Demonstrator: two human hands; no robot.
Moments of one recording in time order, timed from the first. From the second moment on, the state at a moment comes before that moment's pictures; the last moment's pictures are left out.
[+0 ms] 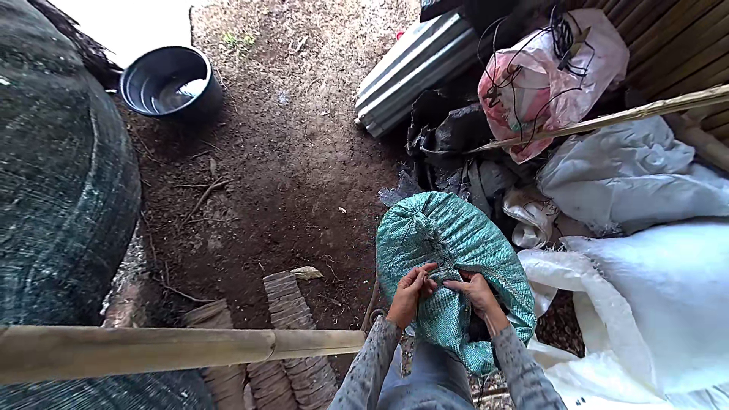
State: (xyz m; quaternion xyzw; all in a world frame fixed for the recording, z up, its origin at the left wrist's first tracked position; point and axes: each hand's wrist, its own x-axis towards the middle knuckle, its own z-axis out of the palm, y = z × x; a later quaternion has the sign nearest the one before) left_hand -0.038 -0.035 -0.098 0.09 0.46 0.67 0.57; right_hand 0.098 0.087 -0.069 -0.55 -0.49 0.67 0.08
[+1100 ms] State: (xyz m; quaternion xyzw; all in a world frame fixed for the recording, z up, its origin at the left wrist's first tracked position) left_hand -0.041 -0.012 -0.079 0.49 0.68 0.31 0.45; right_hand 0.117 0.082 -0.079 -0.51 -0.52 0.68 0.09
